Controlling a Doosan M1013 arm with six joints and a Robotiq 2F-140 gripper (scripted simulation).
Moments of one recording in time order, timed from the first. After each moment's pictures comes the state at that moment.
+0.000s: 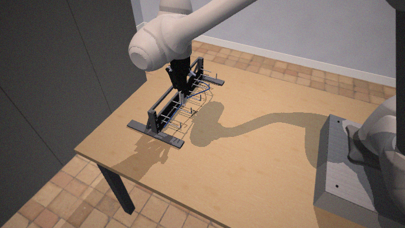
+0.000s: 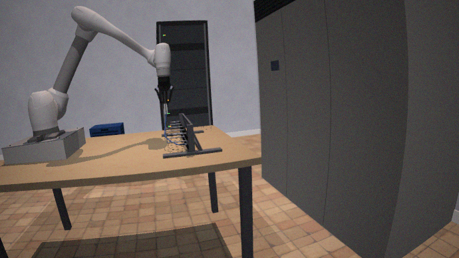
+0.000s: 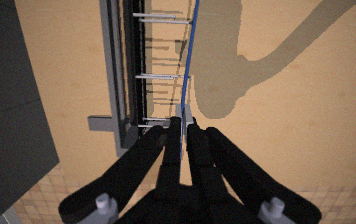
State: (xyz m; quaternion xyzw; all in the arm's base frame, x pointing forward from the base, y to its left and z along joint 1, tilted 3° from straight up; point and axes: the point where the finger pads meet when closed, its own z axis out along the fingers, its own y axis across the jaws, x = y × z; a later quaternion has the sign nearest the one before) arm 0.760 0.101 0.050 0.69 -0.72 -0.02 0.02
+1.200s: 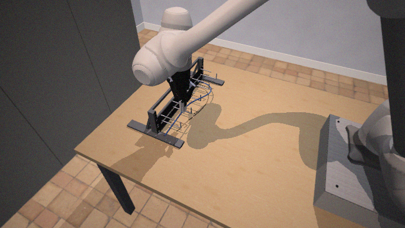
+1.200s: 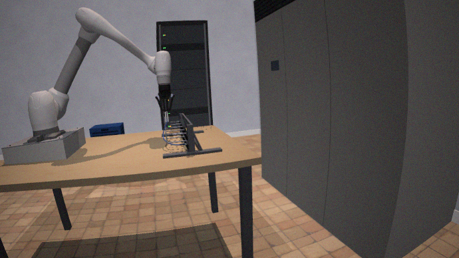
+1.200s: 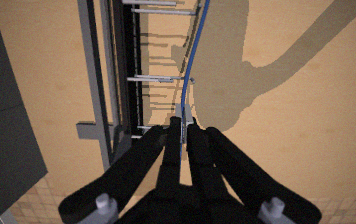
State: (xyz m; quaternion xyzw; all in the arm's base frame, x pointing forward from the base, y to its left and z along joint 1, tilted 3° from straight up) arm 0.758 0.104 0.000 0.69 -0.72 -0.02 0.02
